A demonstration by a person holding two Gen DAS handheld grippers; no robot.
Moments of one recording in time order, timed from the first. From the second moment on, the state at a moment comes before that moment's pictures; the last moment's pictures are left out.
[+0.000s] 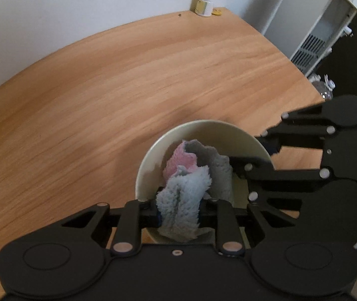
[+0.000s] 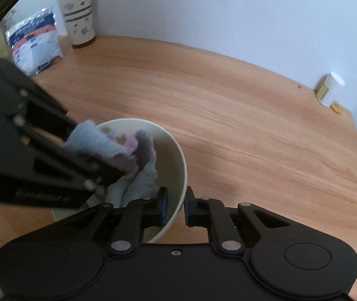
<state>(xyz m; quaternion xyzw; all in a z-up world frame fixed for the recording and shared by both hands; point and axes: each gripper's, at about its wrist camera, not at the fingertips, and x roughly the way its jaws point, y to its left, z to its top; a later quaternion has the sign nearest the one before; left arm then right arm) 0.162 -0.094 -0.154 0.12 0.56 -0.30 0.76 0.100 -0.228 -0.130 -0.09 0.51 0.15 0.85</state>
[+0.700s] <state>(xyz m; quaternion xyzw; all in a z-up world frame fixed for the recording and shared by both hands) 0.148 -0.095 -0.146 0.19 0.50 -0.31 0.79 0.101 -0.224 -0.128 -0.11 0.50 0.19 0.84</state>
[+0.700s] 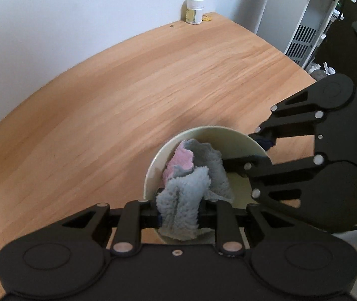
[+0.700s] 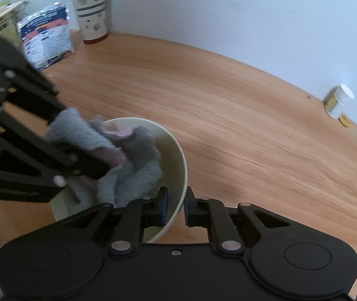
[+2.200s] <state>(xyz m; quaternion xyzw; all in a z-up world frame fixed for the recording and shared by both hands) 0.153 -0.088 -0.139 0.13 0.49 -0.28 0.81 0.103 -0.239 -0.139 -0.08 0.52 0.18 0.83</state>
